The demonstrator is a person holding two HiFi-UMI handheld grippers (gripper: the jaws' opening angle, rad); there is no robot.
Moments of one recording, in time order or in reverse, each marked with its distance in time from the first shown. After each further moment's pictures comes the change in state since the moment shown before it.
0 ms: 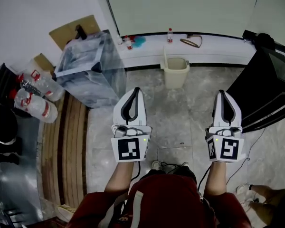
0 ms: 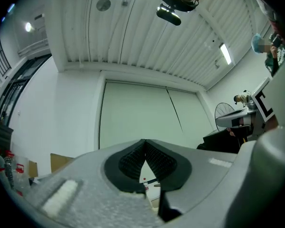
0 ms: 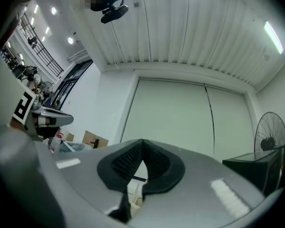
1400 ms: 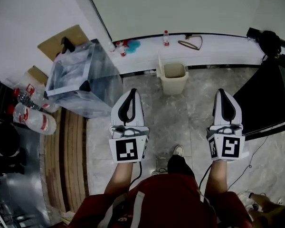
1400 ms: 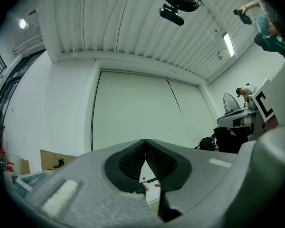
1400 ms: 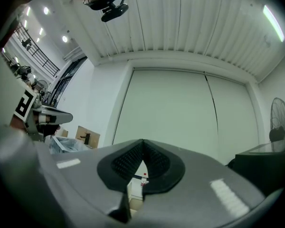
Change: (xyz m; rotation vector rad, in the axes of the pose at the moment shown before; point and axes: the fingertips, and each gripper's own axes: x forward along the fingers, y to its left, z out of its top) left arm 0.177 -0.015 -0.067 0.007 0.061 -0.003; right arm 0.149 -0.092 -0.088 0.036 0.056 0.011
